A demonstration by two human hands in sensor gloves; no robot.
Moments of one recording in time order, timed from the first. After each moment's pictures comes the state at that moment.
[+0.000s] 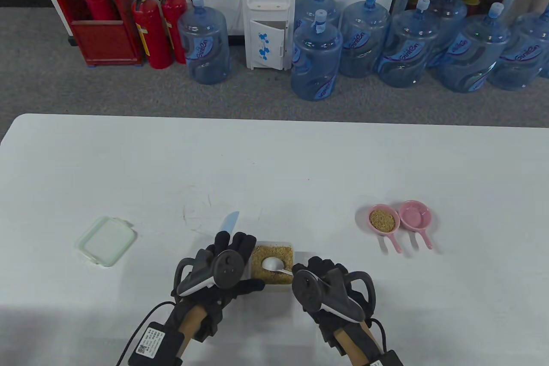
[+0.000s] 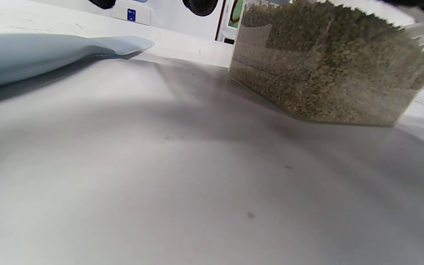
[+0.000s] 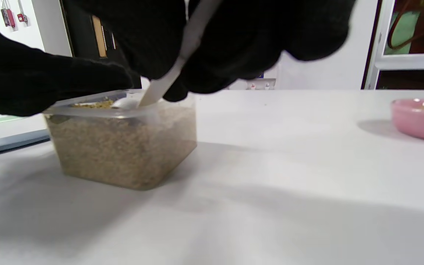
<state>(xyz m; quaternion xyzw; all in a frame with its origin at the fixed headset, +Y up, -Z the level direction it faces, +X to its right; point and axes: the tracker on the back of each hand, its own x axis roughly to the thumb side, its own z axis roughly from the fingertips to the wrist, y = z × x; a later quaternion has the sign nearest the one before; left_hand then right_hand) -0.149 -0.756 -0.282 -0.14 -0.19 0.08 0.97 0.073 -0.704 -0.236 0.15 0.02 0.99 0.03</state>
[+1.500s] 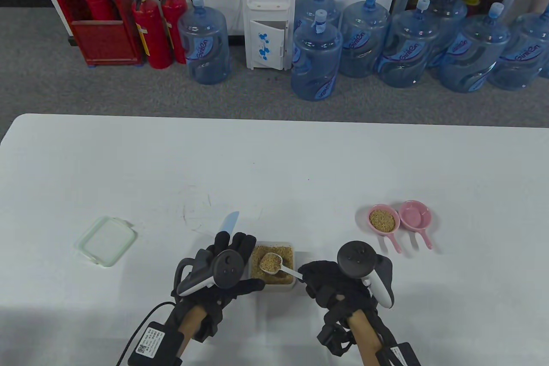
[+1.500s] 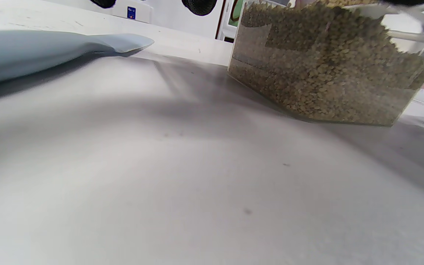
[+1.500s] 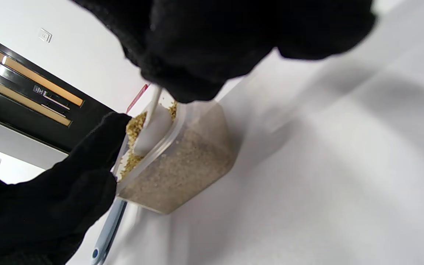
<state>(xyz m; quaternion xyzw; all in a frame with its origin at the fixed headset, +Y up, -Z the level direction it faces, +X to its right) -0.149 -0.758 -0.283 -0.14 -0.19 0.09 0.97 0.126 -0.733 -0.262 0.02 0.19 0.90 0.40</state>
